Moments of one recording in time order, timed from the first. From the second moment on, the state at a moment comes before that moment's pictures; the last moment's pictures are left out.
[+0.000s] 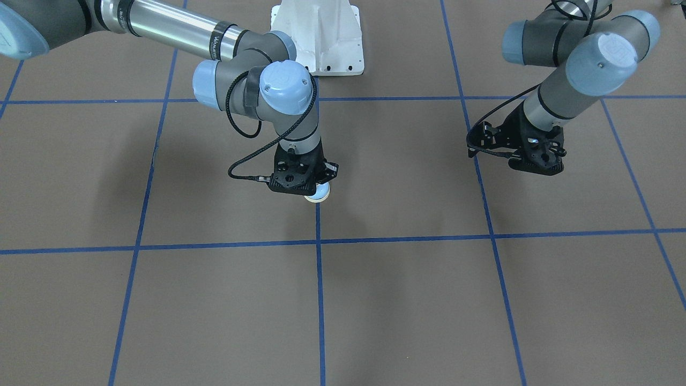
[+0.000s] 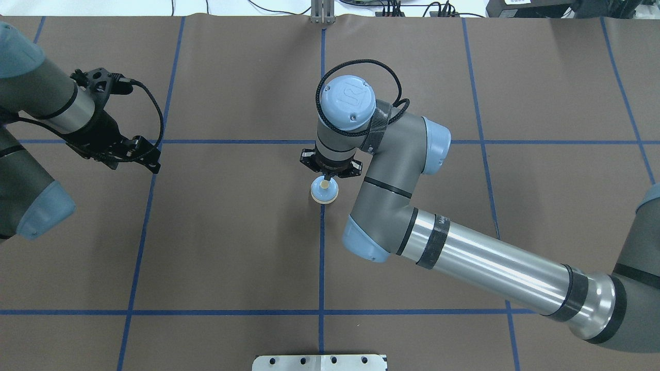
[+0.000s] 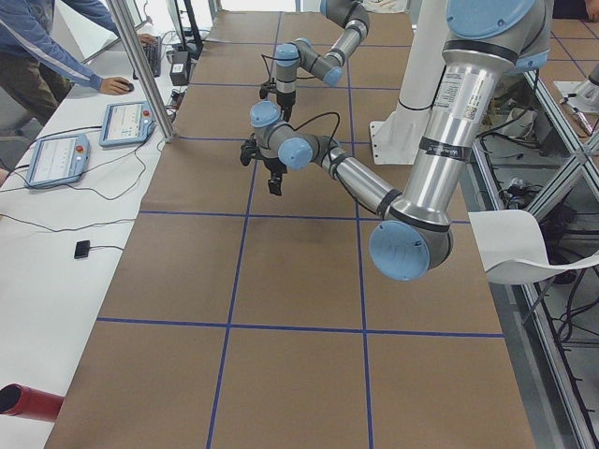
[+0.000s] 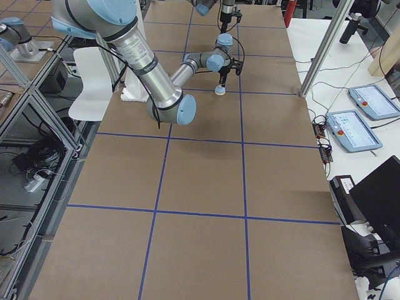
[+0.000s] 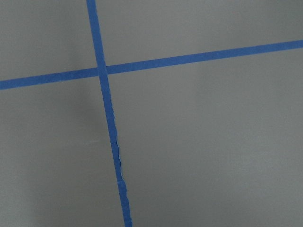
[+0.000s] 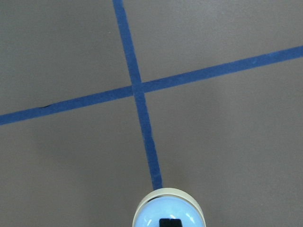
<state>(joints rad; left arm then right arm) -0.90 -1.86 -1.84 -1.64 -2.29 -0.73 0.55 -0.72 1.39 -1.44 1.92 1.41</state>
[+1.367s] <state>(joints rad) -0.90 -1.86 -1.84 -1.64 -2.28 -0.73 0.65 -0.83 1.52 -1.44 2.09 1.38</state>
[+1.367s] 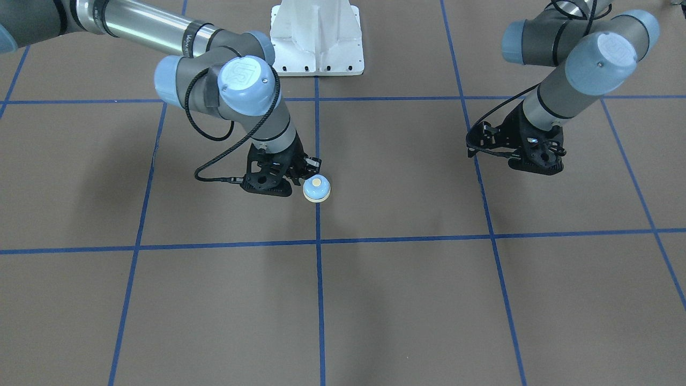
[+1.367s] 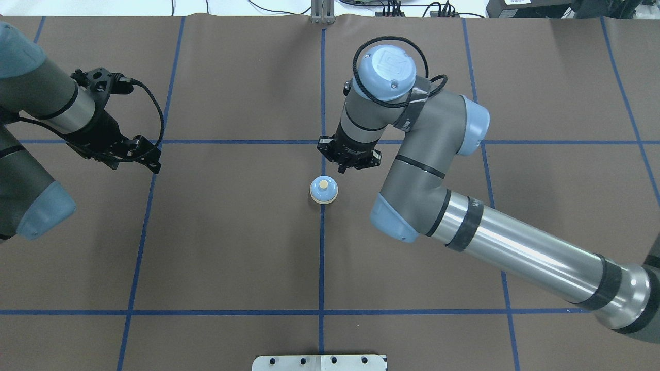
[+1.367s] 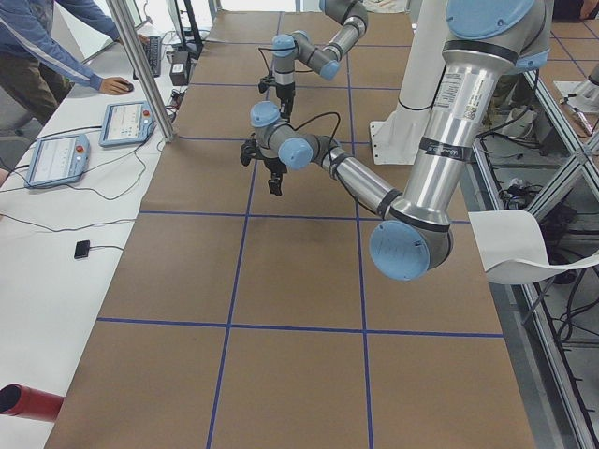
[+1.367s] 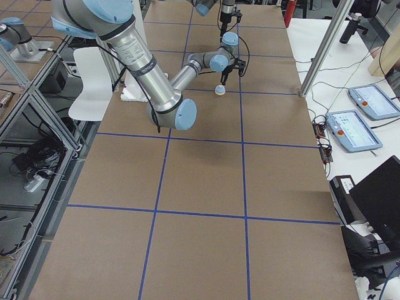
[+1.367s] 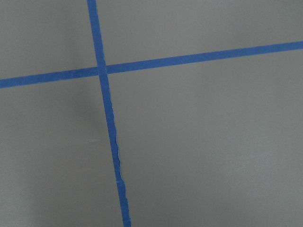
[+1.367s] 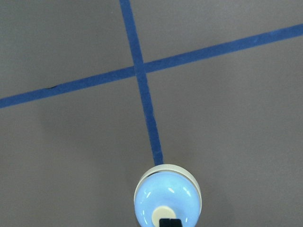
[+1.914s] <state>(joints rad) -0.93 -1.79 -1.89 -1.64 -2.29 -0.67 0.85 -1.21 1.81 -1.44 2.16 1.09</state>
